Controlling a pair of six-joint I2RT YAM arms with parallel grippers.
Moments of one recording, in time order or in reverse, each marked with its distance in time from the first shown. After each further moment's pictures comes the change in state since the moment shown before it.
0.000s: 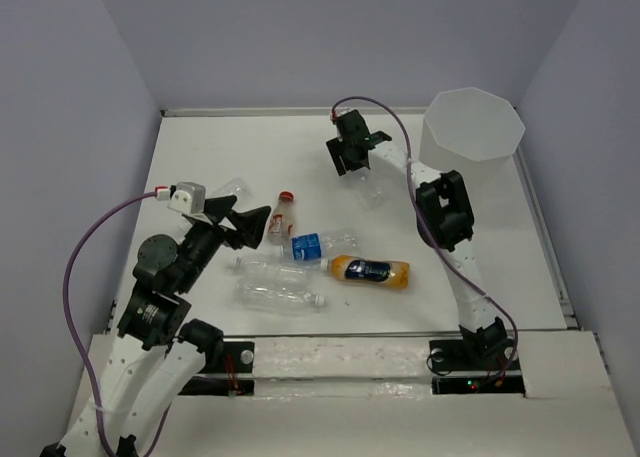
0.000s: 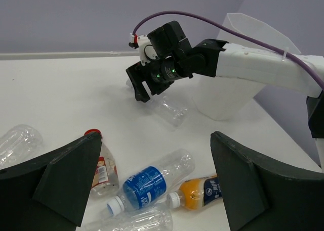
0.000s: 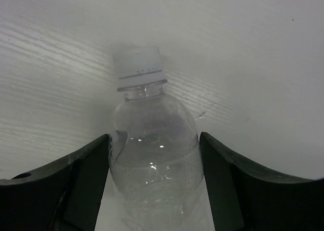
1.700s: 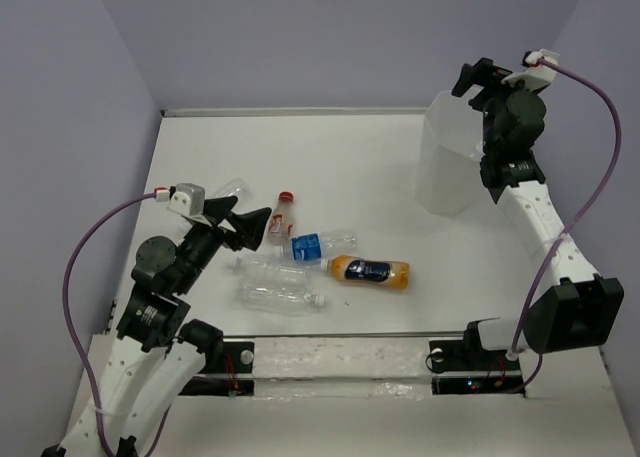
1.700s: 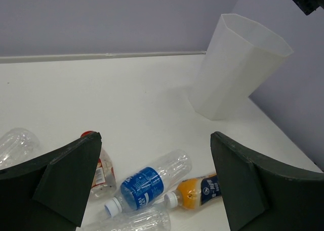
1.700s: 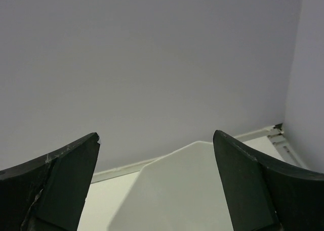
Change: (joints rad) left arm 0.005 -0.011 0.000 0.003 0.025 -0.001; right arm -0.420 -1.055 -0.798 0.851 -0.026 0.194
